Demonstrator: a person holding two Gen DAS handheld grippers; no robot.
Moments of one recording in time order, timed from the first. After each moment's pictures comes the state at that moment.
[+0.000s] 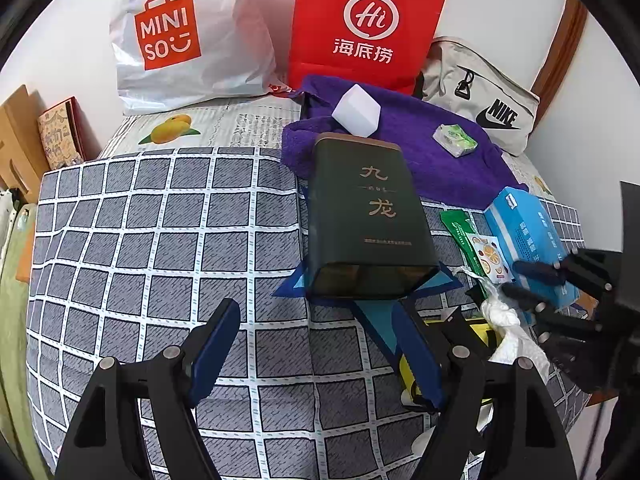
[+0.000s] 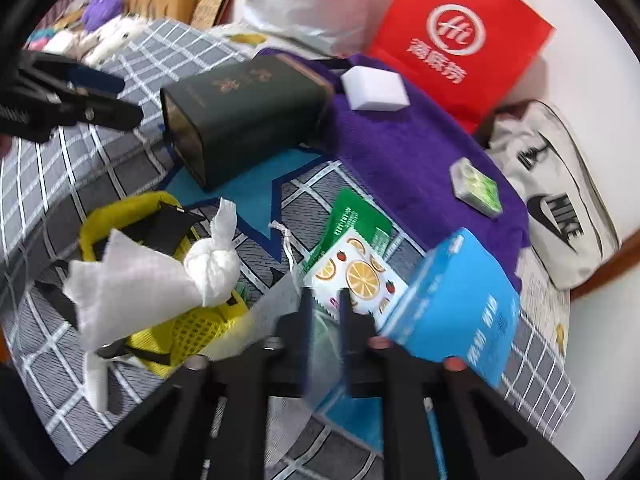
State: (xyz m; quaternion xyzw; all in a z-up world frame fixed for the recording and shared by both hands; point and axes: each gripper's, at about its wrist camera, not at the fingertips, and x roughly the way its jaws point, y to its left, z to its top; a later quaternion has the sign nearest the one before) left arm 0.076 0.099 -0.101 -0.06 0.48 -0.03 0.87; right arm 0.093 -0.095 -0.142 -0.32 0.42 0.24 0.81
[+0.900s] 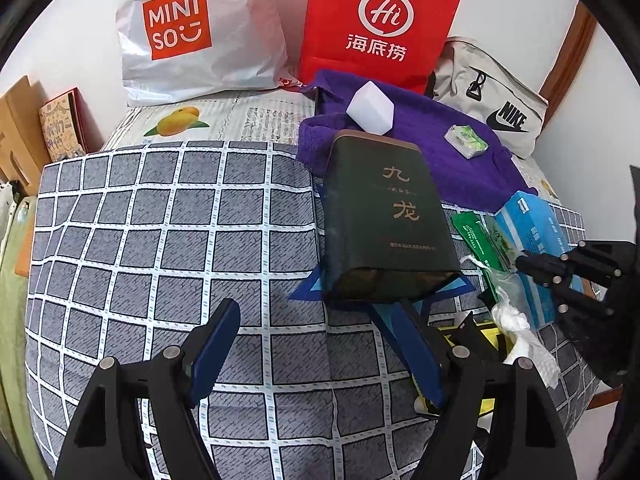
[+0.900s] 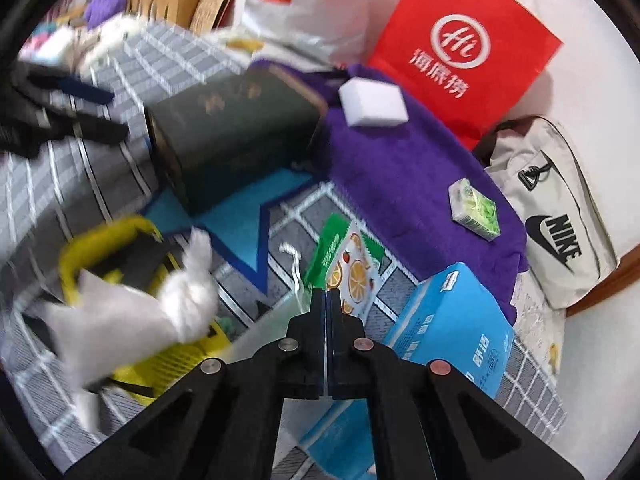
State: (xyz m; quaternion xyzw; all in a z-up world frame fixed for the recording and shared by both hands) left arm 0.083 0.109 -0.107 -0.07 0.49 -0.02 0.87; right arm 0.105 -0.092 -0.132 -0.31 0.41 0.24 0.83
